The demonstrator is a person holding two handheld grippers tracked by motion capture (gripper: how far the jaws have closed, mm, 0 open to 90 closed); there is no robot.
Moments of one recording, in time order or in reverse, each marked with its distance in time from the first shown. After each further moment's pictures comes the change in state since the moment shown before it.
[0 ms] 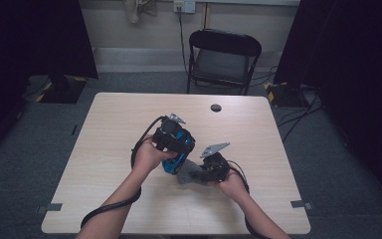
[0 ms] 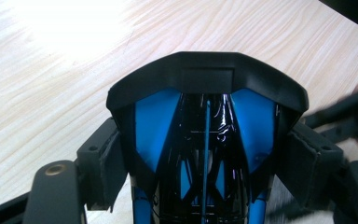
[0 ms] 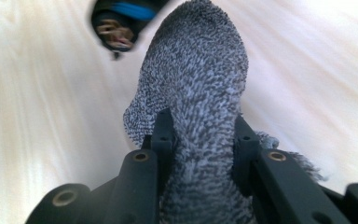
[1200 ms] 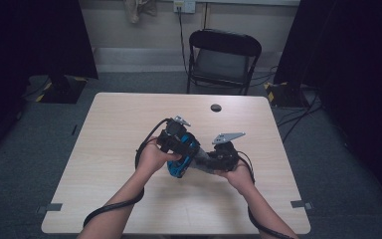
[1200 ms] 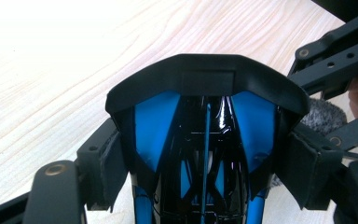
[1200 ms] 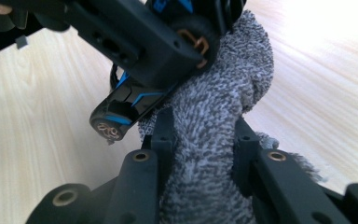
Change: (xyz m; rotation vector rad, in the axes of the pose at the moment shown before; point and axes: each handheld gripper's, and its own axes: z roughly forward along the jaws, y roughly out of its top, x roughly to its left) left arm -0.007 0.002 0.011 0.019 -0.052 -0.007; right arm -0.020 0.013 -0.027 -0.159 0.011 0.076
